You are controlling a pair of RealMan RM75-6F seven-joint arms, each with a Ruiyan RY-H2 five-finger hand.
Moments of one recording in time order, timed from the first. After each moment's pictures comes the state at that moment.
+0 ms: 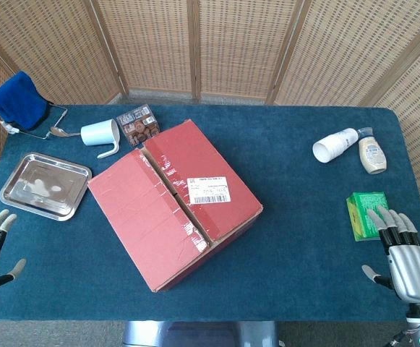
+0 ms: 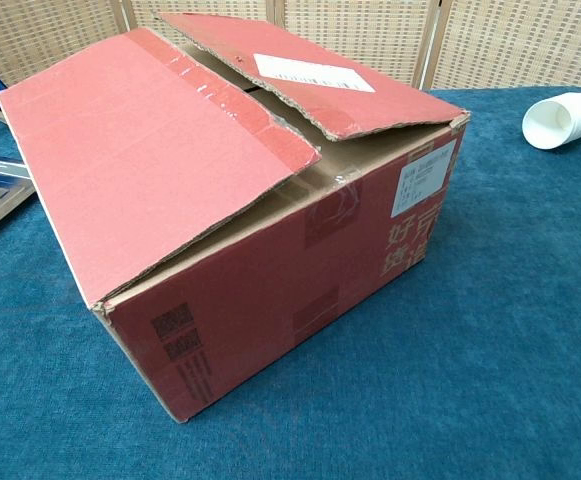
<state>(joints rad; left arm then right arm) -0.01 -1.17 0.01 -1.51 1.58 1.56 0.01 0.04 -1.01 0.04 -1.82 -1.59 1.52 -0.09</state>
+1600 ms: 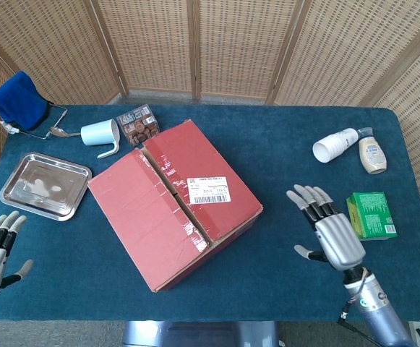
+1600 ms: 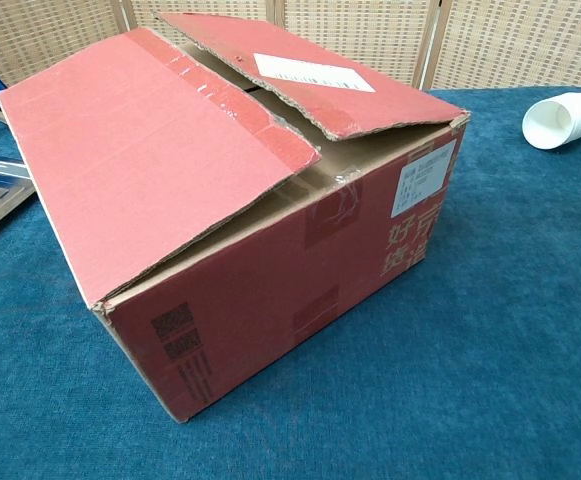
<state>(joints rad) -0.02 -1.21 0.01 -1.48 1.58 1.54 0.05 0.31 -1.14 0.14 -1.89 -1.63 1.28 -0.03</state>
